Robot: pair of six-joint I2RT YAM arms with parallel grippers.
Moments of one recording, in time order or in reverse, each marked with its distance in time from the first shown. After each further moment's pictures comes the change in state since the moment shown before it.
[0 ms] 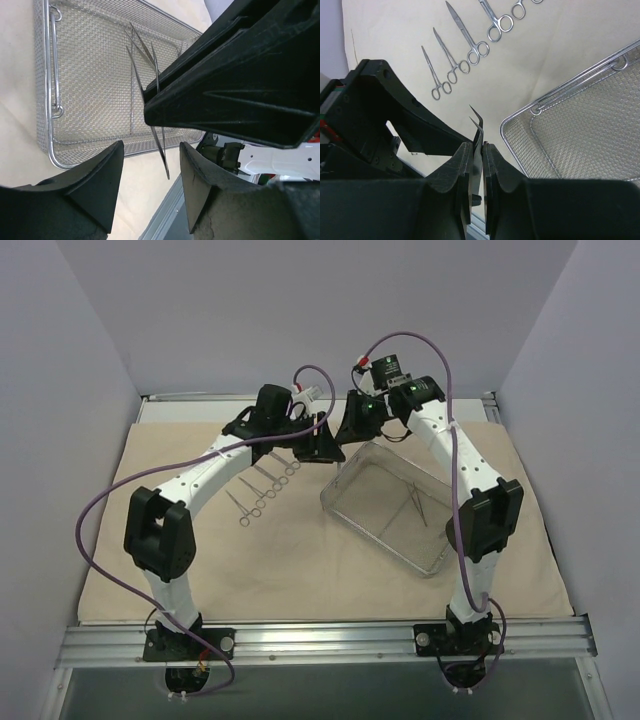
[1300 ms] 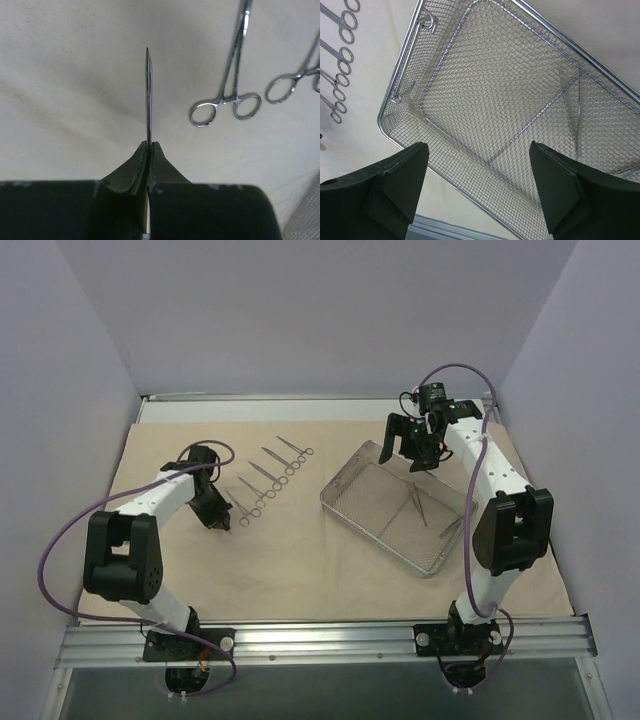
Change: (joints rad) left arm 0.379 -0.244 -0.573 -0.398 -0.660 -0.200; right arm -0.236 -0.161 -0.422 0.037 0.188 -0.066
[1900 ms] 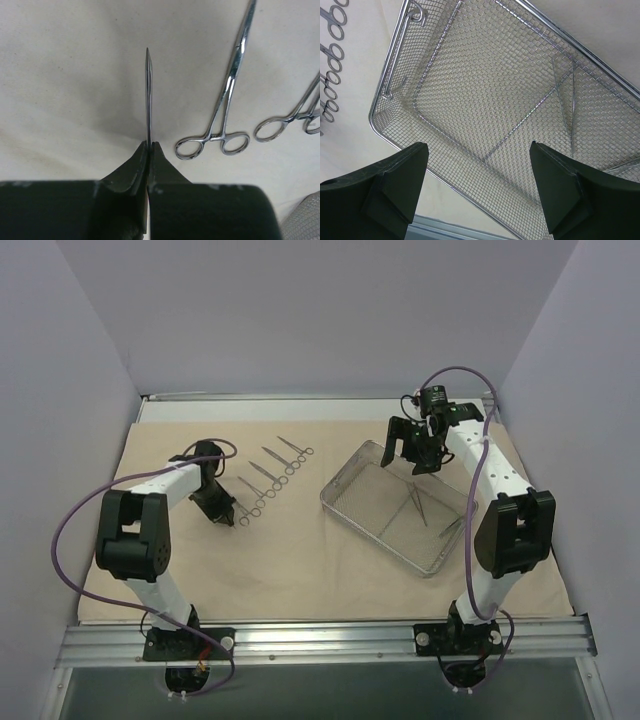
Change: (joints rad) left arm 0.007 0.169 0.069 0.024 0.001 -0.066; right arm 0.000 -0.027 -0.038 0.005 0.013 -0.007
